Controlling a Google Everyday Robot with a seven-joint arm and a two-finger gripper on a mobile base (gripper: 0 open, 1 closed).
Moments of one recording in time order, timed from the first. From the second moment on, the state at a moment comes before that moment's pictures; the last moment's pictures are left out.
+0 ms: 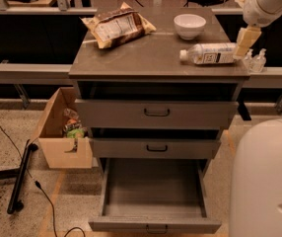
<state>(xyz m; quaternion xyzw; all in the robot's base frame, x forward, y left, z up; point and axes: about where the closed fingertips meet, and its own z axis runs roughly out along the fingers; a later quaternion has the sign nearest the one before) 0.776 -0.312 0.947 -0.63 0.69 -0.19 0.29</state>
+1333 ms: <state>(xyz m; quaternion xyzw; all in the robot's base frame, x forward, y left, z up) 0.803 -0.291 0.907 -0.66 0.68 -0.17 0.26</state>
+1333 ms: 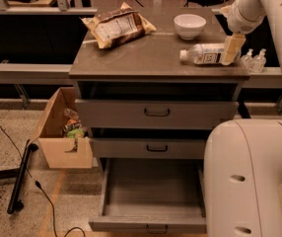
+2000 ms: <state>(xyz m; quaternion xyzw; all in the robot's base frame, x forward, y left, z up) 0.788 -0.290 0.894 -0.66 0.69 -0.13 0.26</state>
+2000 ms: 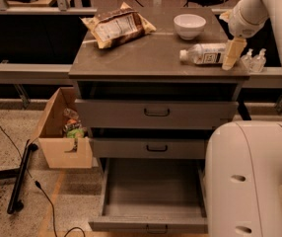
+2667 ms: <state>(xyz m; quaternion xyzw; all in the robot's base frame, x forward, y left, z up) 0.769 -0.271 0.889 -0.68 0.68 -0.09 0.25</state>
